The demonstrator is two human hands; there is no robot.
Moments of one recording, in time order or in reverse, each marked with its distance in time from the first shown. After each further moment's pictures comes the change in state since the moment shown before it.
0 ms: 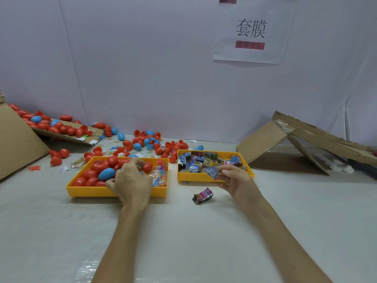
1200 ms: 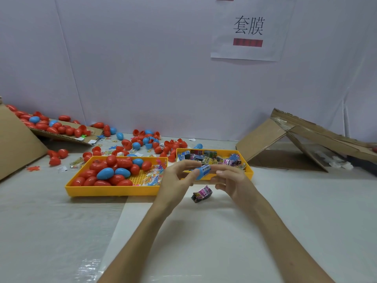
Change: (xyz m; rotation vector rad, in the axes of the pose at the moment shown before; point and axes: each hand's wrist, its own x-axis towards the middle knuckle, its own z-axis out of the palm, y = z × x) left_hand -0.050 0.049 0.010 -0.856 -0.665 0.265; right_hand -0.001 0.001 0.001 -0.065 -0.086 0.032
